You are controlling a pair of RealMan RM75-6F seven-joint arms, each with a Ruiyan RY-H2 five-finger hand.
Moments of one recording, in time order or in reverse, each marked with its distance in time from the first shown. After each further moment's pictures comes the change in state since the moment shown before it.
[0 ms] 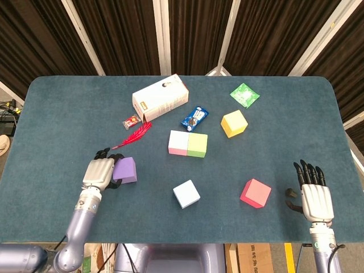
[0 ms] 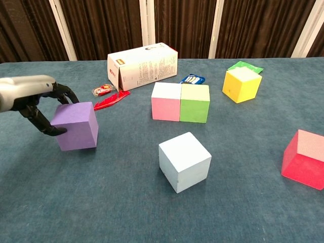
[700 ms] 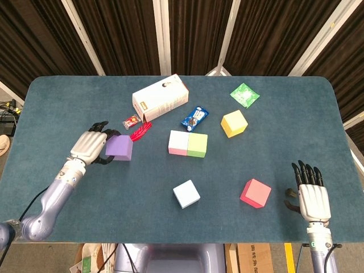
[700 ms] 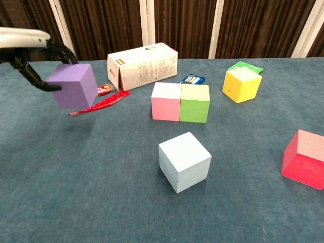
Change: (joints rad) left arm -0.040 0.233 -0.048 0.256 0.296 -0.443 -0.384; right arm 0.002 -0.027 0.004 0.011 0.013 -0.003 -0.046
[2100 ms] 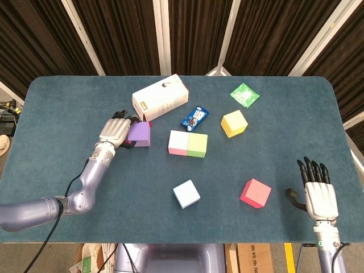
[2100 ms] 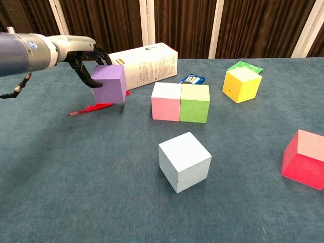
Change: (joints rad) left arm -0.258 -0.263 -0.017 0.293 -0.325 -0.002 0.141; right arm 0.002 0.042 0.006 0.022 -0.037 0.015 0.048
